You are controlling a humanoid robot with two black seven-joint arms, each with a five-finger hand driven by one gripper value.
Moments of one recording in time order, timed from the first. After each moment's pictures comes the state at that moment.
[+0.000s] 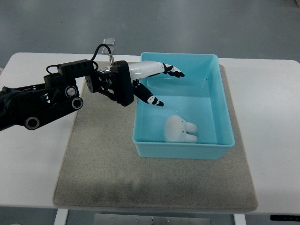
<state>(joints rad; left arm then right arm) -1.03 0.44 -0.35 -1.22 1.37 -0.06 -0.24 0.00 0.00 0.06 0.12 -0.11 0.19 0.03</state>
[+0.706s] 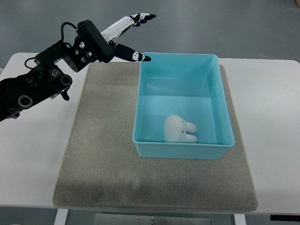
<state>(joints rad) -1.02 0.44 -0.43 -1.06 0.97 0.14 -0.26 0.00 0.00 0.06 0.12 -0.11 0.19 0.03</state>
